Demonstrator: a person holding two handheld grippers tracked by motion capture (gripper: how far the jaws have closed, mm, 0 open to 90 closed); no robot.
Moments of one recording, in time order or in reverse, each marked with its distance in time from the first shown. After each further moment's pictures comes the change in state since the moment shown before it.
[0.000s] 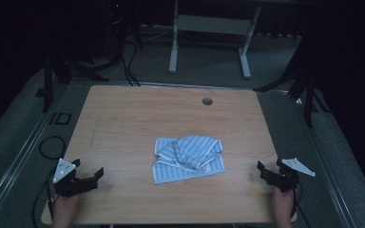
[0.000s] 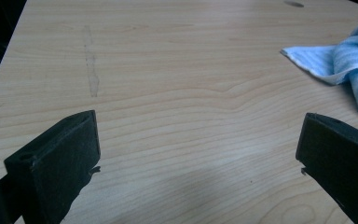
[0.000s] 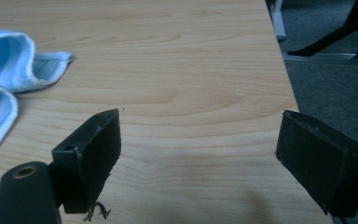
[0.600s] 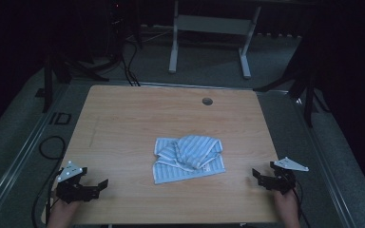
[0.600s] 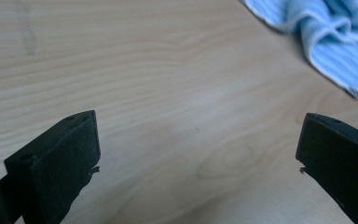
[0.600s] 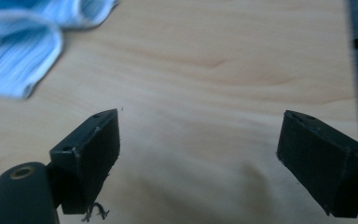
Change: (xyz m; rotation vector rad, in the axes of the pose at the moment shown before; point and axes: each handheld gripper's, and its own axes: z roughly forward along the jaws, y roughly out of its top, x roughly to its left) left arm -0.017 0.006 -0.010 0.225 -0.154 0.045; right arm 0.006 0.002 0.000 0.157 0.141 -0.173
